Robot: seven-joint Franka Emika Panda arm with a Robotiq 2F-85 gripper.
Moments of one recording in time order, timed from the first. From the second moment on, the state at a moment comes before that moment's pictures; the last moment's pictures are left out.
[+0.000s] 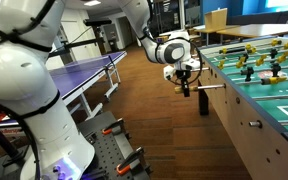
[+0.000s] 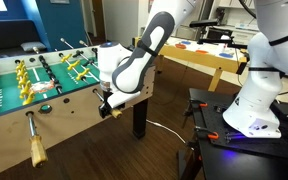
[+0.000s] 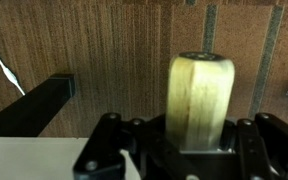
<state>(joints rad) 0.22 0.65 -0.09 -2.00 0.08 2.69 0.69</state>
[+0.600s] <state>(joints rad) 0.33 0.56 -0.10 -2.16 0.06 2.70 0.73</state>
